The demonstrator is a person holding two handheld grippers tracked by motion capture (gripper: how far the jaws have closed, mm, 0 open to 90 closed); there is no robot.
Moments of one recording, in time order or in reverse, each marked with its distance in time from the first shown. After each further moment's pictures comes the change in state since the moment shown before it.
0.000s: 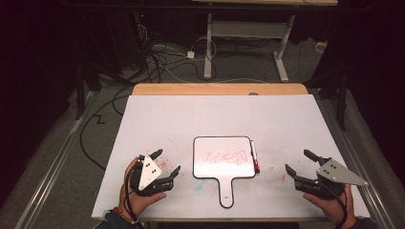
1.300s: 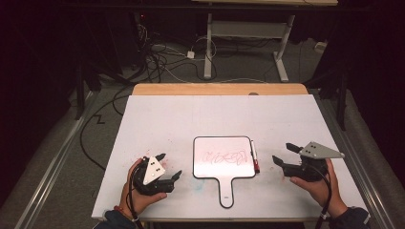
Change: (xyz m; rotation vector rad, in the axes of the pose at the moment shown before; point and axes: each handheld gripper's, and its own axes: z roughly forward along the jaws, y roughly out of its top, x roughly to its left) left arm 0.005 -0.011 0.015 0.122 -0.065 0.002; right arm -0.012 0.024 0.048 0.121 0.145 0.067
